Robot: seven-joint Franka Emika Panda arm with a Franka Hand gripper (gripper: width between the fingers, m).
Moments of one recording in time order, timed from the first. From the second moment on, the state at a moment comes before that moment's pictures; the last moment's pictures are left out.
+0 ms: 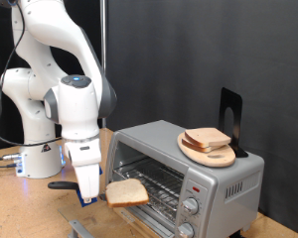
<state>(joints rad) -0.85 0.08 0.70 -2.52 -0.02 2.63 -0.59</state>
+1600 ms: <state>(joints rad) -0.83 -0.06 0.83 -2.56 0.32 2.75 -0.89</state>
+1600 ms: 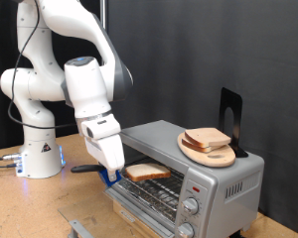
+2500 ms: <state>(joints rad) -0.76 -0.08 0.88 -2.62 0.32 2.92 -1.14</state>
